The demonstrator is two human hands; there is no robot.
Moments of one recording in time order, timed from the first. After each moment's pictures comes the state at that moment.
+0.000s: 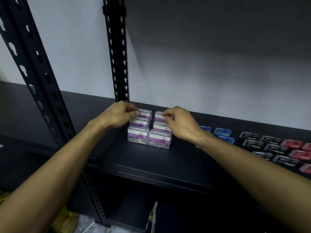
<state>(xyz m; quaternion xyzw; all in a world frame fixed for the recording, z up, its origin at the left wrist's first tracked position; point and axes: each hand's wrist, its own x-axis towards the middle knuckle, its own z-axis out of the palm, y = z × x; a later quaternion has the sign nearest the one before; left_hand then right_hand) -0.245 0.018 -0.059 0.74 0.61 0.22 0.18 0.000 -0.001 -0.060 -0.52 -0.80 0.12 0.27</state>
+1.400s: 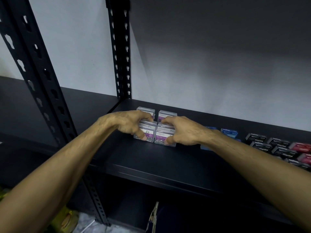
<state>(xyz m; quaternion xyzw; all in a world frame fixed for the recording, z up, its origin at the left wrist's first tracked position) -0.226 0.028 -0.065 0.79 0.53 0.05 0.32 0.002 0.010 -0.063 -0.49 -0.86 0.15 0.05</state>
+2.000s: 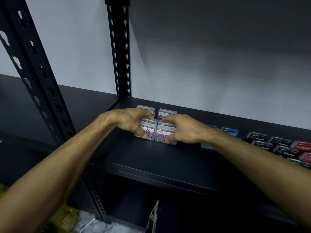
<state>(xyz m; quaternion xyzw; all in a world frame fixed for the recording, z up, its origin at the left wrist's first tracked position) -0.222 0.029 -0.062 0.78 0.53 0.05 0.33 0.006 0.015 -0.066 -0.49 -0.86 0.16 0.06</state>
